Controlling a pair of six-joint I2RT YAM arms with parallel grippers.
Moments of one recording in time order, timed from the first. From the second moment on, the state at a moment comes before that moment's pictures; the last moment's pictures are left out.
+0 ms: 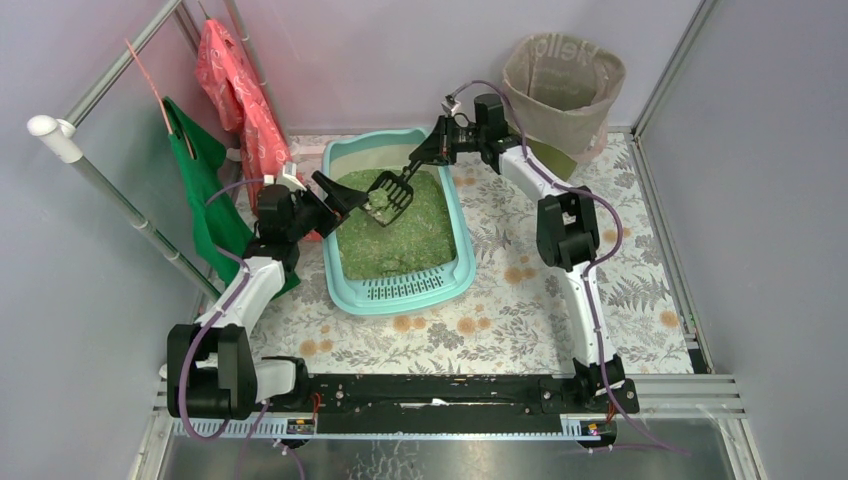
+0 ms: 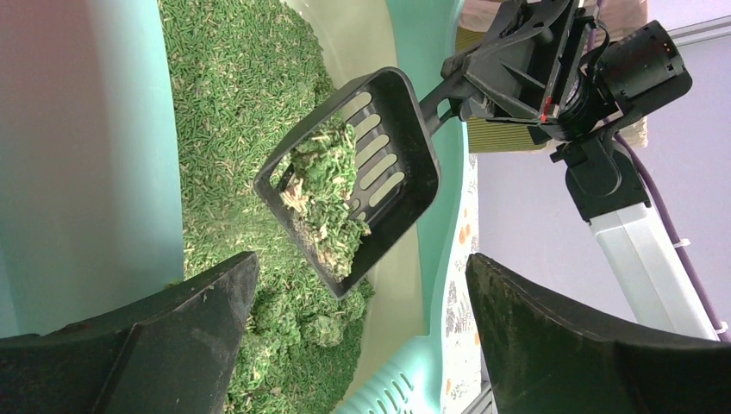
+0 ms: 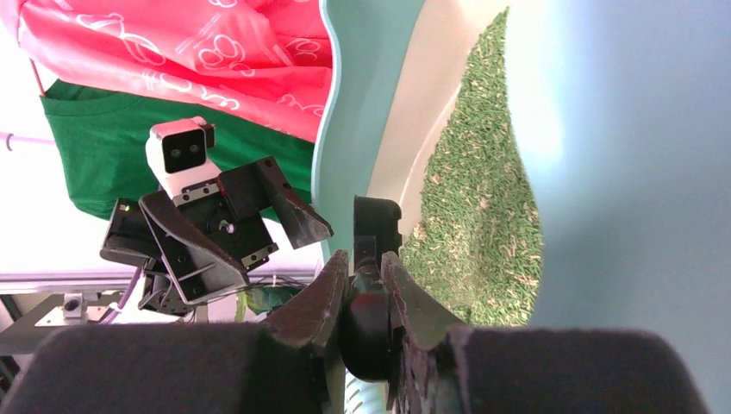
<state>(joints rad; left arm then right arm) -0.01 1.24 0.69 0.20 0.49 -0.91 0.37 2.47 2.16 -0.02 -1.05 0.93</state>
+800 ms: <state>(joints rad) -0.01 1.25 0.69 0.22 0.49 -0.91 0.33 2.40 2.09 -0.05 -1.03 0.88</state>
